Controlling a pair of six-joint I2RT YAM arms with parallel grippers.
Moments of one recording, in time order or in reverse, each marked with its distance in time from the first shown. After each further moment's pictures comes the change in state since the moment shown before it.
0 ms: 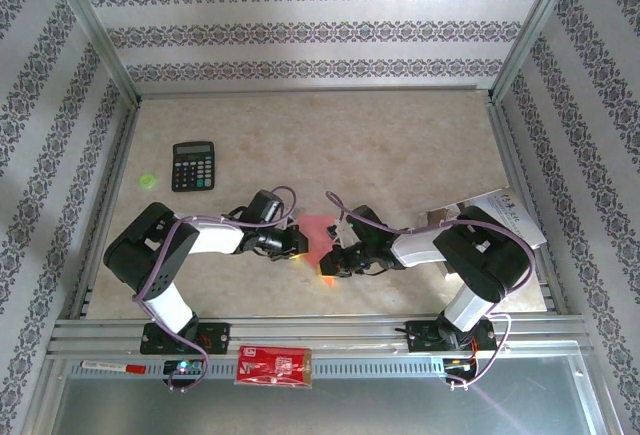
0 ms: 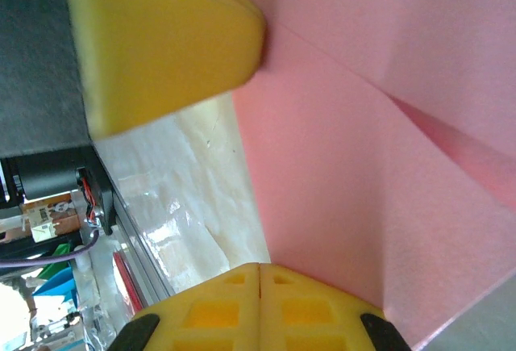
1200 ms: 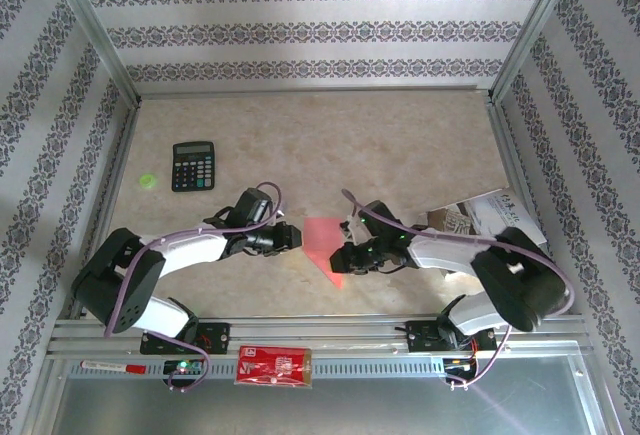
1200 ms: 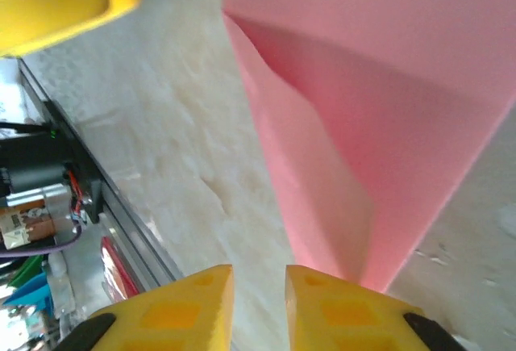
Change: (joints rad) left arm -0.002 -0.240 -0.041 -0.115 -0.126 -0.007; right arm -0.063 -0.253 0.011 -0.305 0.067 -0.100
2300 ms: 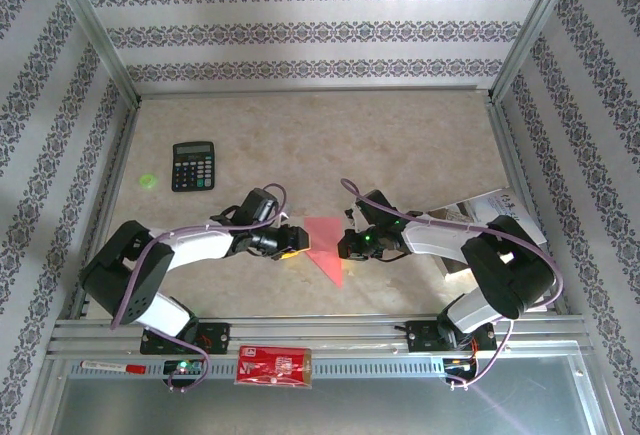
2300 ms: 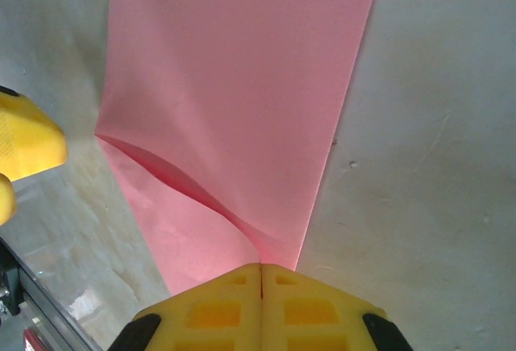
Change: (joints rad) left arm -0.024 0.079 0.035 -0.013 0.060 -0.042; right arm -0.037 0.117 0.116 -0.105 0.195 -0.037
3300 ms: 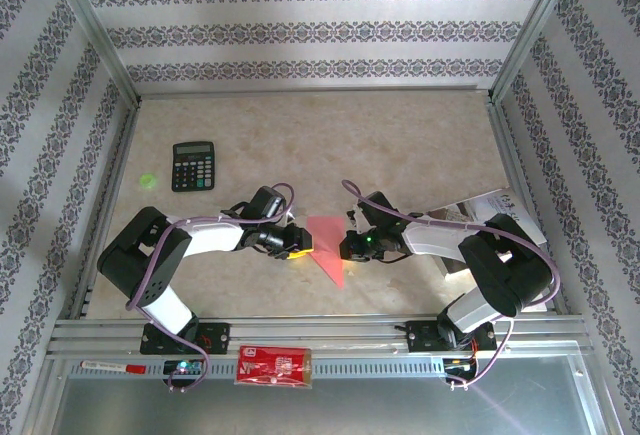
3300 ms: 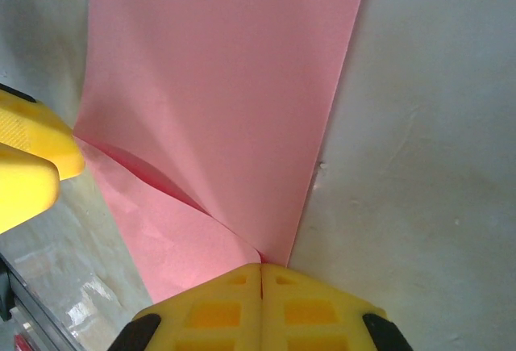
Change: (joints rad) left arm -0.007 0.112 0.061 0.000 0.045 -0.026; right arm -0.012 0.011 -0.022 0.027 -0.001 0.000
